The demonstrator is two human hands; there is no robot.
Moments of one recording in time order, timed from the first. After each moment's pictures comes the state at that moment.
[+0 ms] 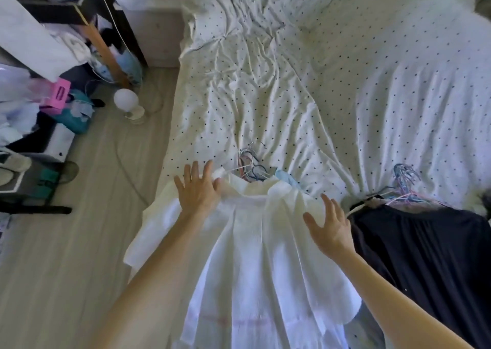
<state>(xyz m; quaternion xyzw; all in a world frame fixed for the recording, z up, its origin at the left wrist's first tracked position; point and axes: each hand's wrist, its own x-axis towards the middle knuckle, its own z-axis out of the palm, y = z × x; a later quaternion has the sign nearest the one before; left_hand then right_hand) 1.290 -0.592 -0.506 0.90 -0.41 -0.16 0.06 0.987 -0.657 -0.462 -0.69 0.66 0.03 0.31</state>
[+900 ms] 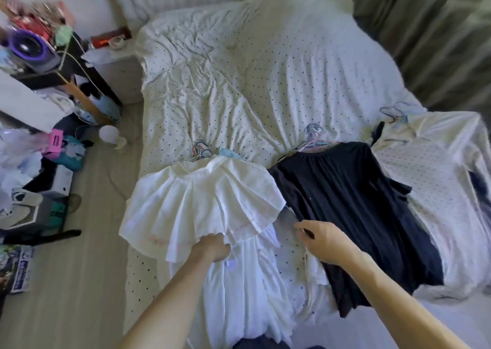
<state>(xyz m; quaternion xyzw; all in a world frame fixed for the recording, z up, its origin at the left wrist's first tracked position) 1.009 -0.398 -0.395 0.76 -0.46 -0.43 -0.20 0.724 -0.475 -0.306 -0.78 0.53 0.13 0.31</state>
